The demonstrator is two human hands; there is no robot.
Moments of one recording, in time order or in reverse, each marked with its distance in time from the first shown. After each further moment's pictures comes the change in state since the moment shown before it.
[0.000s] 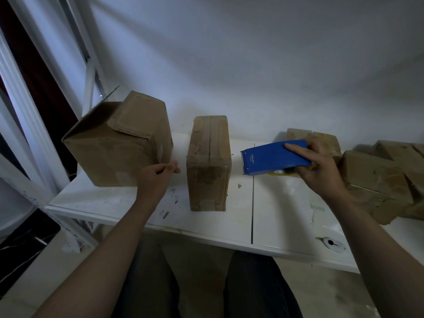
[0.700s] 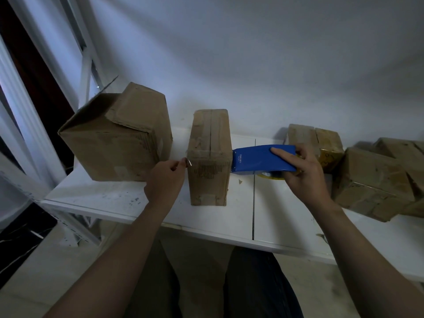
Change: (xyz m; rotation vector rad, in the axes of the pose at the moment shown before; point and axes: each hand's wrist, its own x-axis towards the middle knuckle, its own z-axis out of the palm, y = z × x) left_hand -0.006 0.002 0.028 0.405 0.088 -0.029; right_hand -0.015 -0.021 0.038 -0.062 0.004 0.041
